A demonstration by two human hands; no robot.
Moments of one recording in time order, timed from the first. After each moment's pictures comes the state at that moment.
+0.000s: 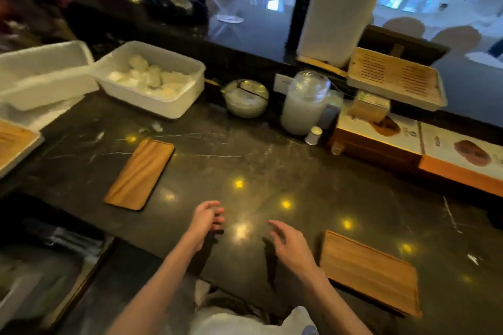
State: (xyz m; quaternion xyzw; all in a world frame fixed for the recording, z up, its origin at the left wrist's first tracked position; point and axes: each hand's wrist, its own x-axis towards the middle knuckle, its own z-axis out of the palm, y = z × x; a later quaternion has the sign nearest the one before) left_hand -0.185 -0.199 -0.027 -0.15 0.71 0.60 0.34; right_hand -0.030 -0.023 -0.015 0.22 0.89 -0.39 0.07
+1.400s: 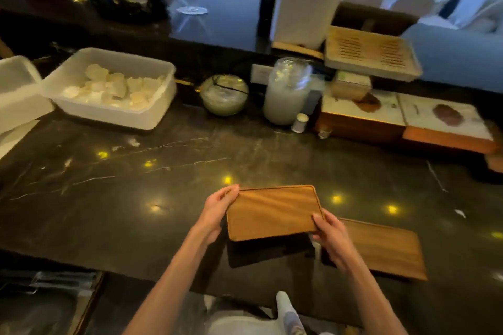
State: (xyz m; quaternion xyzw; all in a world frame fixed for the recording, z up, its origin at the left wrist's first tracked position) left_hand -0.230 -0.177 -0.020 -0.02 0.65 0.62 0.45; right_hand -0.009 0.027 -0.038 0.46 0.47 -0.74 -0.10
